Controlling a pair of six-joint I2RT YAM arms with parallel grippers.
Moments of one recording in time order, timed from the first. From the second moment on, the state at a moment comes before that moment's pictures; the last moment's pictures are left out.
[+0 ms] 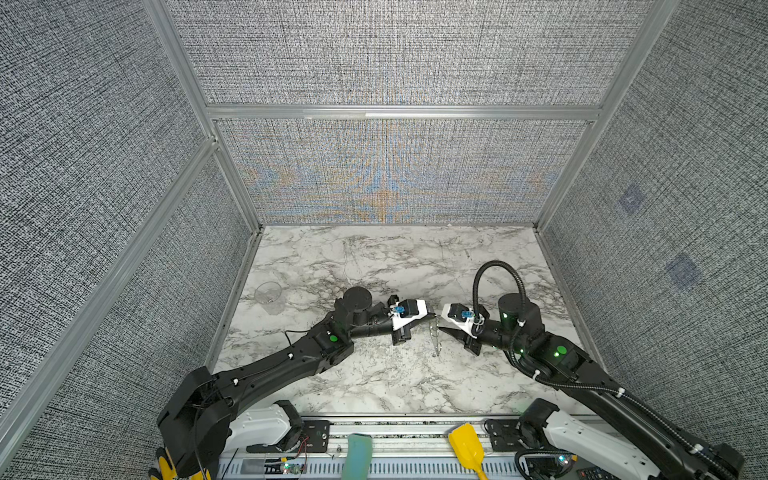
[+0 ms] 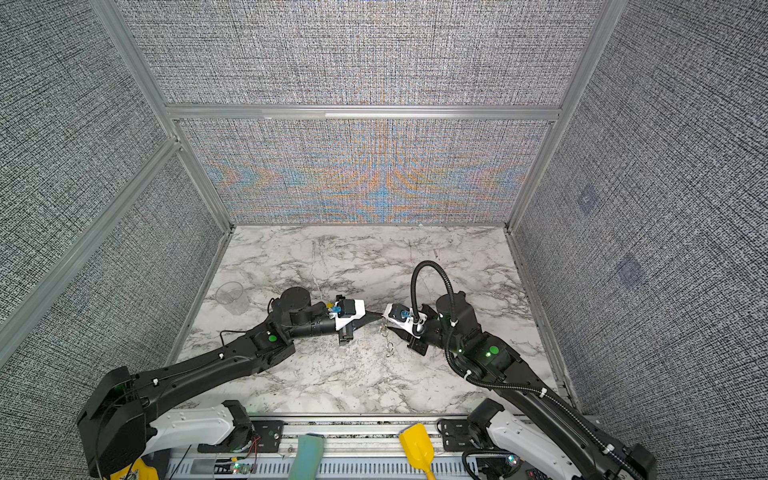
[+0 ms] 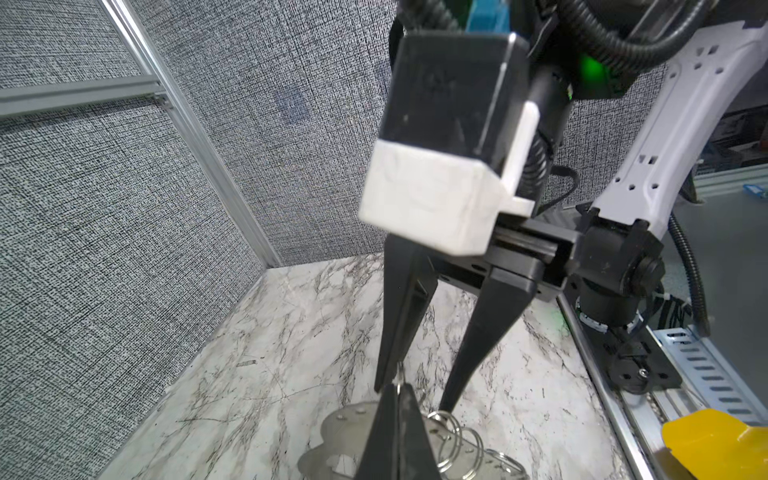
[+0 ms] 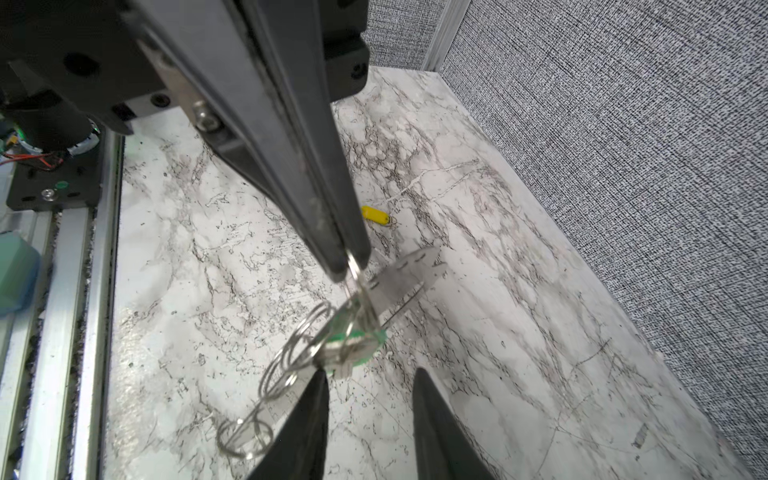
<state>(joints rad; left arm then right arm) -0.88 1.22 0.72 0.40 0.58 0.31 0.66 0.83 0.71 -0.35 -0.33 -0.49</state>
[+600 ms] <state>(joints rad) -0.88 1.22 0.71 0.47 0.58 0.28 0.66 0.84 0.68 -0.23 -0.41 -0.45</state>
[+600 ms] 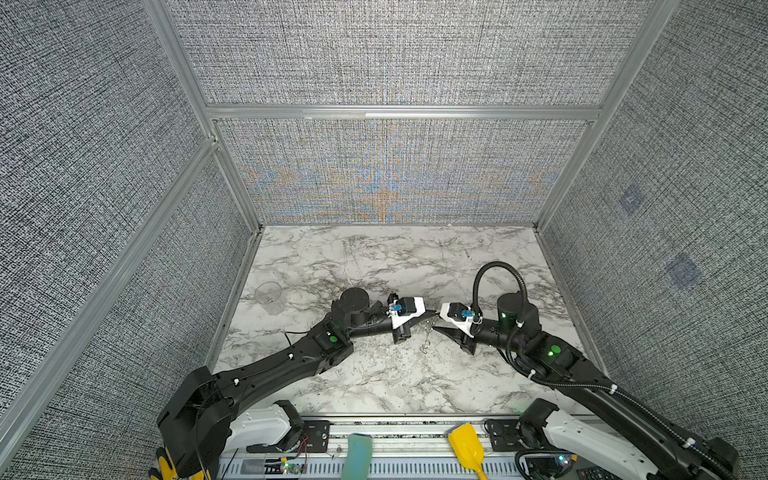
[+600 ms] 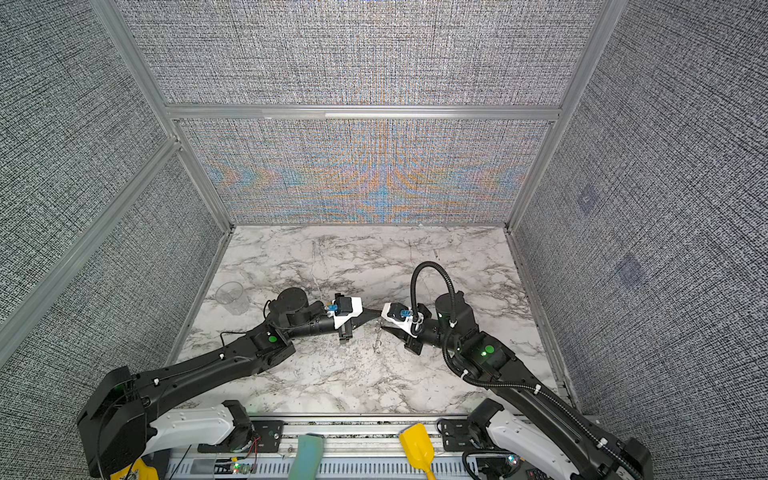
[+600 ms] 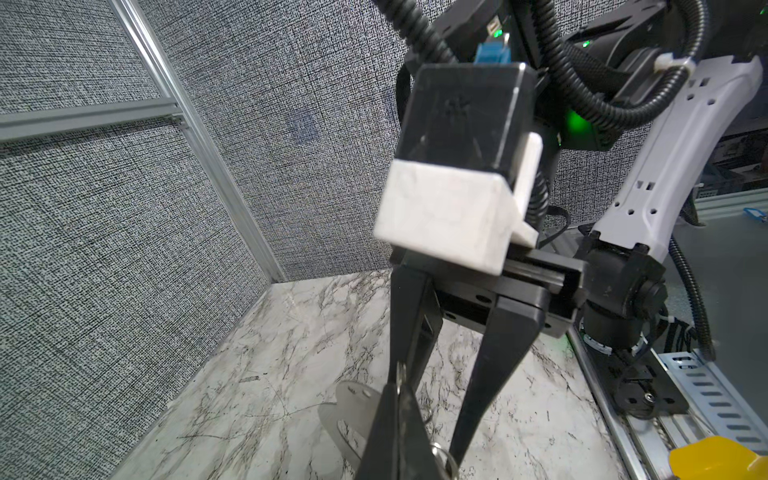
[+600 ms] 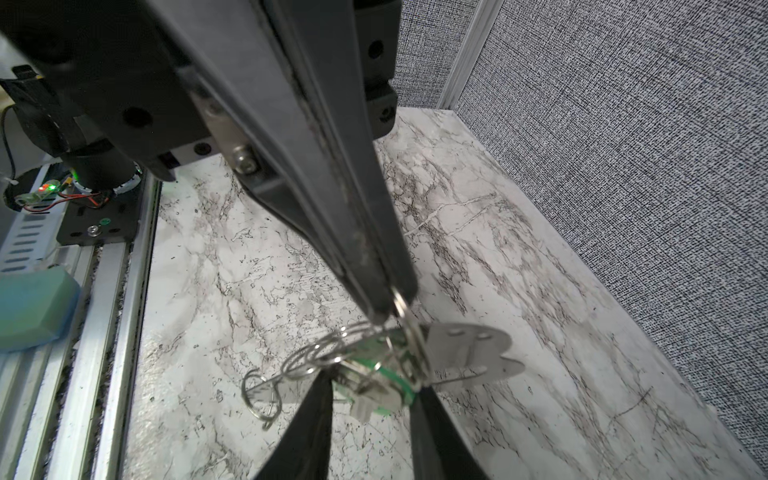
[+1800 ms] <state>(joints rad) -0.91 1.15 0.67 0.40 0.47 0.60 0.58 0.81 0.61 -0.20 -0.45 -0.44</state>
